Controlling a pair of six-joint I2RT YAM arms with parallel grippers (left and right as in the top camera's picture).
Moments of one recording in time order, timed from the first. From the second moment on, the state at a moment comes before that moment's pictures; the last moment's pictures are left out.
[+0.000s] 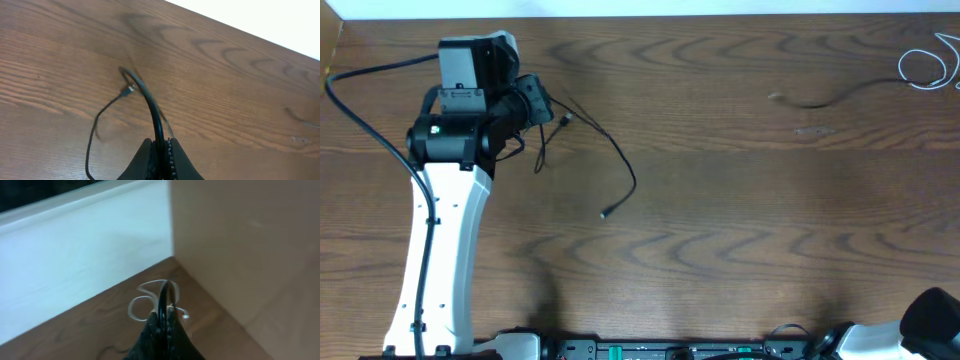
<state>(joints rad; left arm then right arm) -0.02 1.44 1.46 -0.84 0.15 -0.33 -0.66 1.64 2.23 -0.98 -0.09 0.04</state>
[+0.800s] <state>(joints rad) -0.14 1.54 1.46 -0.72 0.20 -0.38 -1.00 1.65 2.23 -0.76 -0.19 0.07</state>
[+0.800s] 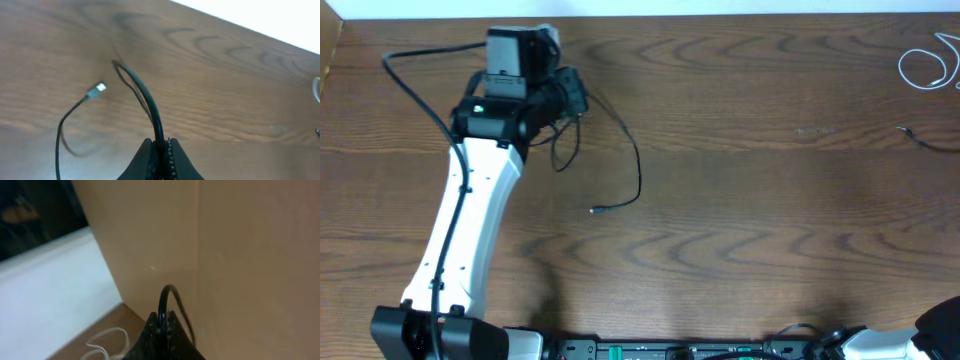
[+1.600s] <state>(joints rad) -0.21 1.54 1.46 -0.69 0.21 -0.38 -0.84 2.07 2.23 -0.98 0.02 -0.07</state>
